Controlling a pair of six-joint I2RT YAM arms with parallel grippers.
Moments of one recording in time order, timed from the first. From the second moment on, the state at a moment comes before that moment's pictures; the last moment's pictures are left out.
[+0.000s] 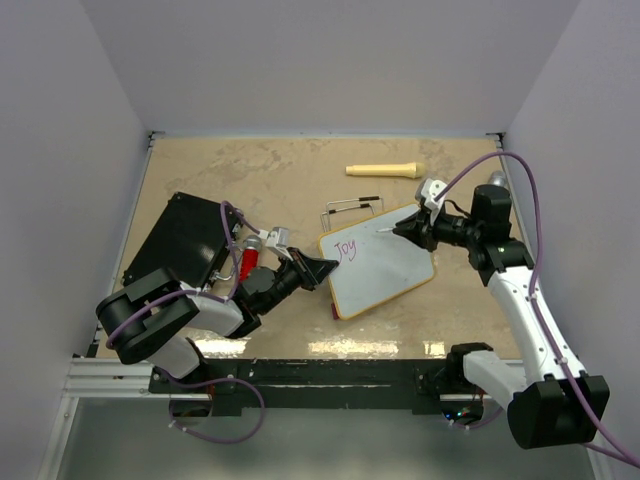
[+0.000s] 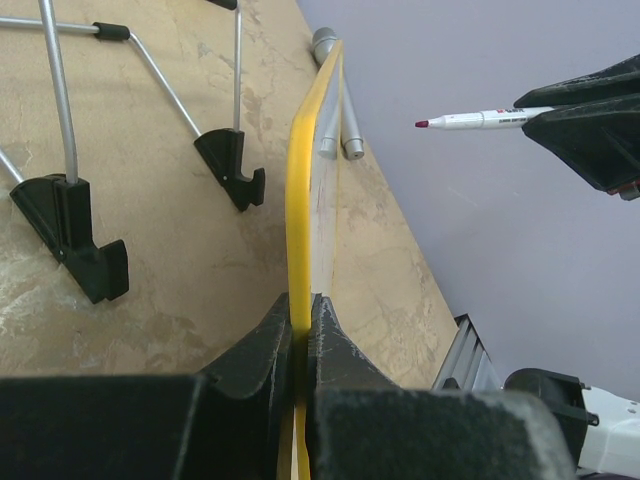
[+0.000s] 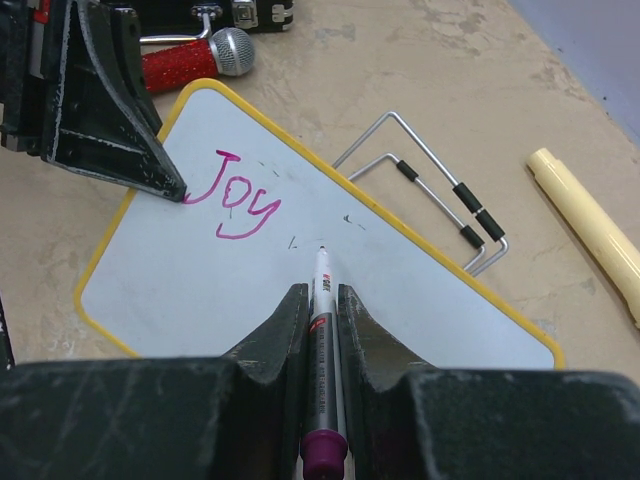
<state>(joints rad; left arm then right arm) -0.90 1.52 0.31 1.20 -0.11 -0.85 0.08 1.00 0.87 -0.36 -0.91 -0.50</state>
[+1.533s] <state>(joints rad) -0.90 1.52 0.33 1.18 -0.11 -0.85 0.23 1.12 0.87 -0.25 -0.73 -0.44</state>
